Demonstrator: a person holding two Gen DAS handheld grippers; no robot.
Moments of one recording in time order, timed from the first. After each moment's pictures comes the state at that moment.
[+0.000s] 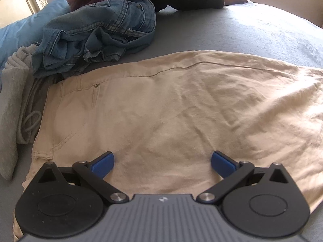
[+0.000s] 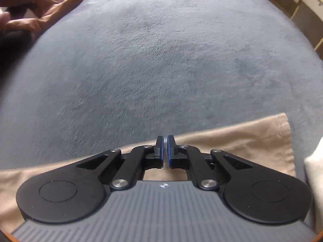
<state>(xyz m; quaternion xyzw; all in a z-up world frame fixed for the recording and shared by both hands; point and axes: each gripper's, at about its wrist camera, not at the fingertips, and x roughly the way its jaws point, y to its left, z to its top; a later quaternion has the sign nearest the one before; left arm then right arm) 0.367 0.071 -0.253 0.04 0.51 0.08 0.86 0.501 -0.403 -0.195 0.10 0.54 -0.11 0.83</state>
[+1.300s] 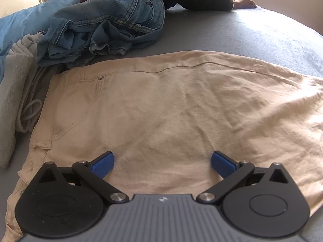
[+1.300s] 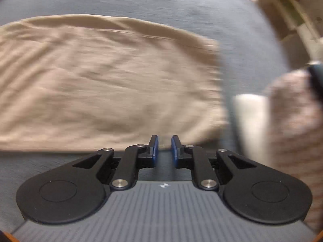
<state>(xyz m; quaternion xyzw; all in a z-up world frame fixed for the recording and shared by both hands) 0.363 0.078 -0.254 0.01 0.51 0.09 0.86 0.364 -0.436 -0.227 -0.11 0.58 -0.11 0.80</state>
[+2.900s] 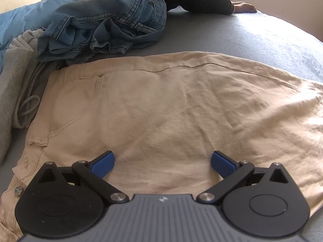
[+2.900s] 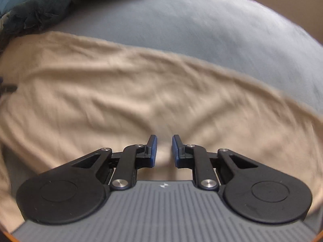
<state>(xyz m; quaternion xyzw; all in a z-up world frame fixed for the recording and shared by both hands) 0.361 0.078 -0.262 0.00 0.49 0.08 0.86 0.379 -0.286 -0.212 -0.07 0.51 0.13 0.85</state>
